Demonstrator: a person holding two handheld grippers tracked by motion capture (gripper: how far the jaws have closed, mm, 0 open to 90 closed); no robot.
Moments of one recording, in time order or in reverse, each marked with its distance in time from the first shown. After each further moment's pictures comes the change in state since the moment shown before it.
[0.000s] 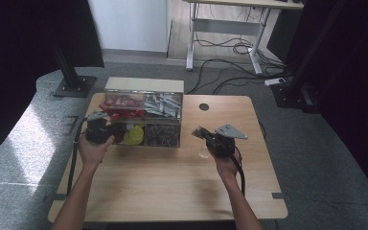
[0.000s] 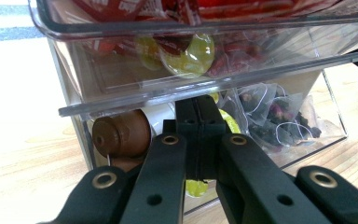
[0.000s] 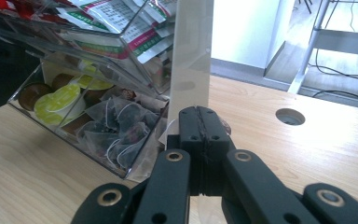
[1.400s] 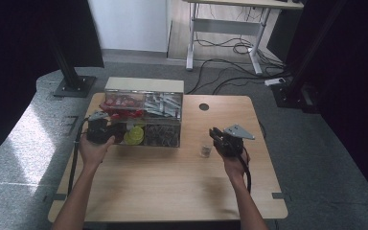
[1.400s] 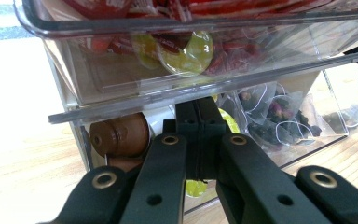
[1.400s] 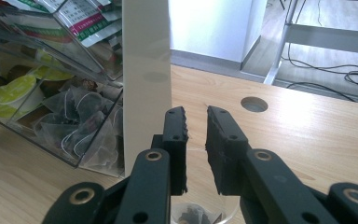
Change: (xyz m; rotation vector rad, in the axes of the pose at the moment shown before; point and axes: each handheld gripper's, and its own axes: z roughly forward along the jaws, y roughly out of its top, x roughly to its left) left arm -0.002 0.000 0.002 0.006 0.001 0.005; right arm -0.025 -0.009 -0.006 0.018 -0.088 0.002
